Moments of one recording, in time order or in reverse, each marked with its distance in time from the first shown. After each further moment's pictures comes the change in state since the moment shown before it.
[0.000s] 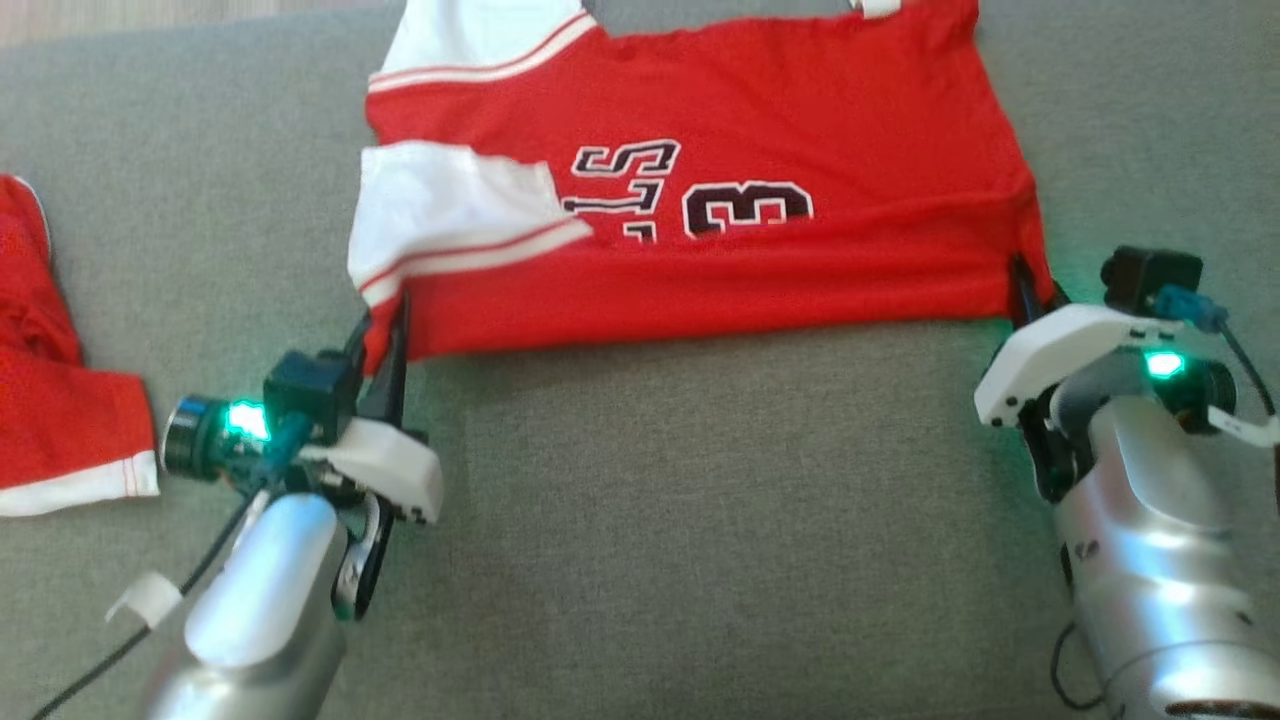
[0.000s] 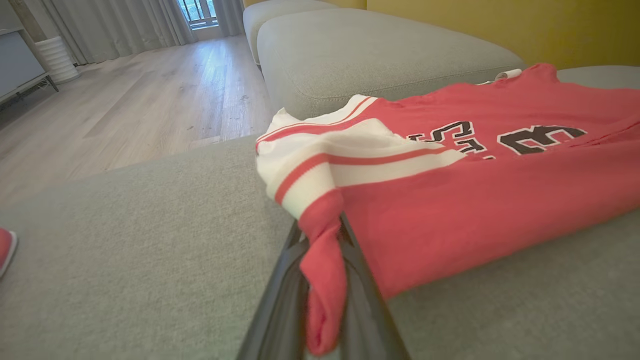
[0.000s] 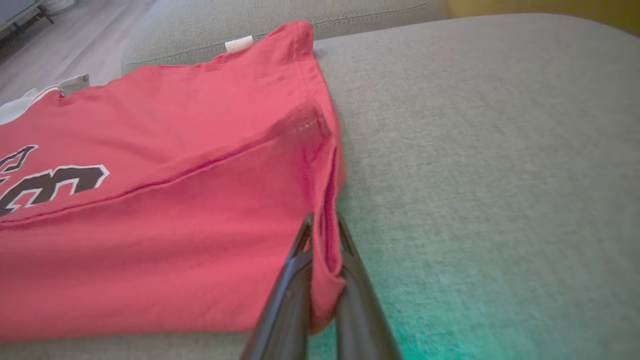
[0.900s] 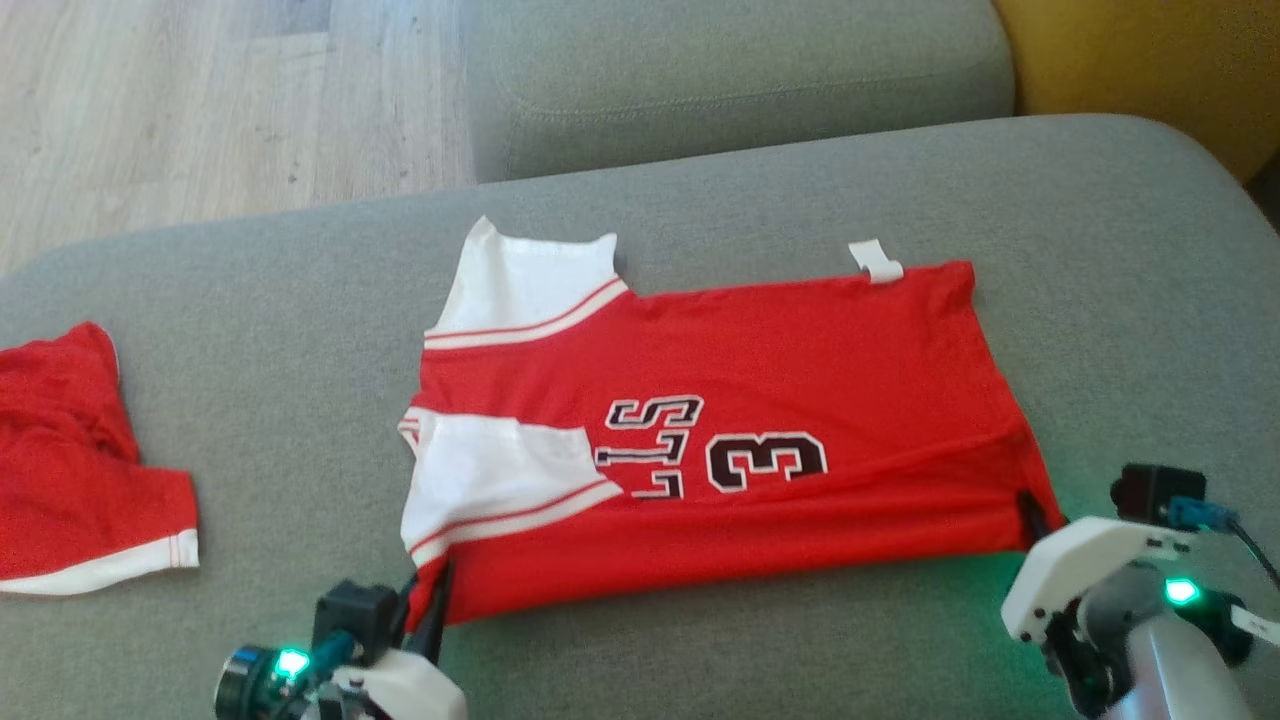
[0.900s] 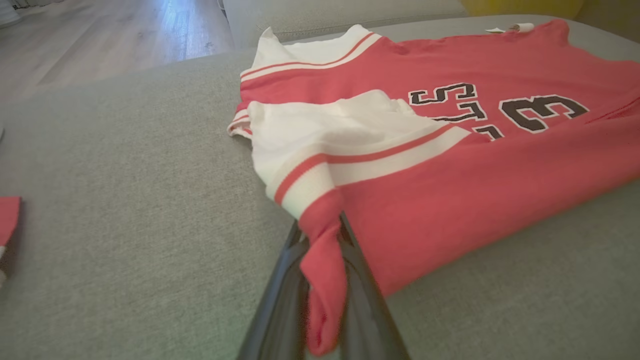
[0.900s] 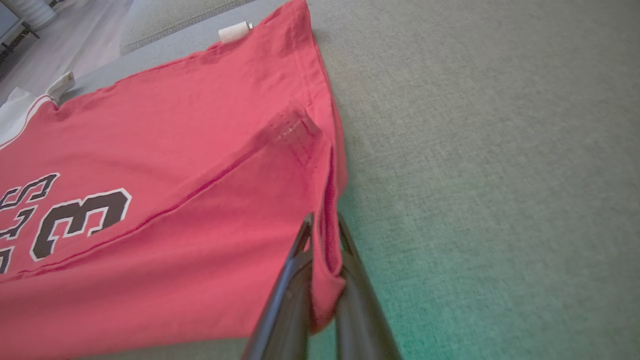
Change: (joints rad) left arm 0.378 0.043 -0.073 -0.129 -0.082 0.010 0.119; right arm 0.474 0.012 0.004 -0.380 0.140 0.000 0.270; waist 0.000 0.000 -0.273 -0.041
